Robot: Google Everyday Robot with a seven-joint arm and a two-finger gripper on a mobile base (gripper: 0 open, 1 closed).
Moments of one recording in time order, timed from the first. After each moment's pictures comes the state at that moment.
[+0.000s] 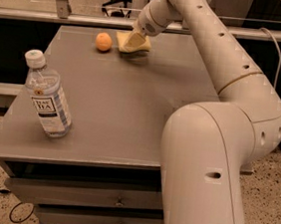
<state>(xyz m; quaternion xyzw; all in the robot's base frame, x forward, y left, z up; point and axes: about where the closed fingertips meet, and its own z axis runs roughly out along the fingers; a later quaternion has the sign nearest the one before) 0.828 0.026 0.884 -0.60 0.71 0.07 0.37</state>
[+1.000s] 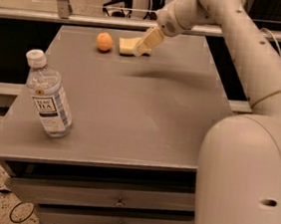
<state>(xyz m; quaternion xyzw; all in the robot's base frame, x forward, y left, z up) 0.799 -0.013 0.912 -0.55 0.71 0.14 0.42</state>
